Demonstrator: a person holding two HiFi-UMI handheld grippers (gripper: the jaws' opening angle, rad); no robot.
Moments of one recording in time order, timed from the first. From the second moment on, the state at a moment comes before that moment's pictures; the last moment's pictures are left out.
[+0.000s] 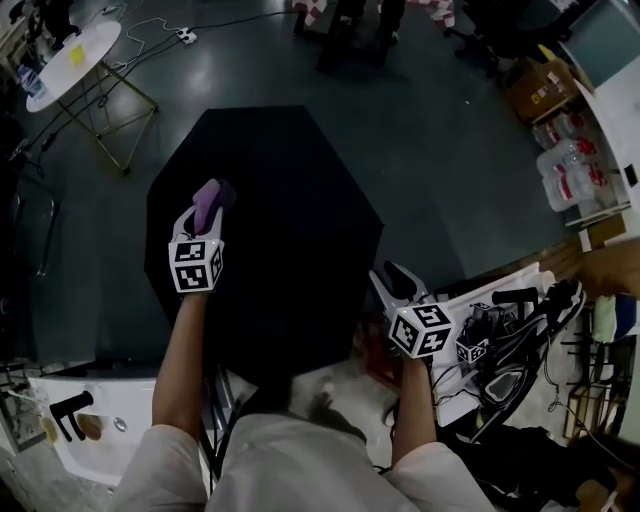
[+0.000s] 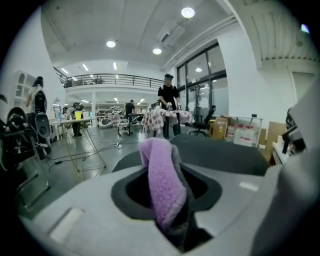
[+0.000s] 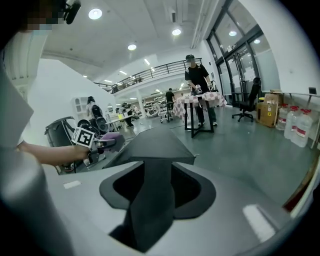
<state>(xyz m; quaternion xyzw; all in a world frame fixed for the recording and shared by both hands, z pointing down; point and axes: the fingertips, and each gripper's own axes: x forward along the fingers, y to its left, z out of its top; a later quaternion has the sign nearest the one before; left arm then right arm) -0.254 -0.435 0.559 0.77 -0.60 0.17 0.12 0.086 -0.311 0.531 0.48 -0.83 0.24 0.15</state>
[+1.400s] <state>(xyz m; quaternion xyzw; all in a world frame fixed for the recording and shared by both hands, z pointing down) -0.159 -0.464 0.595 0.81 -0.53 0.20 0.14 0.092 -0.315 0.649 0.41 -0.83 0.36 0.11</state>
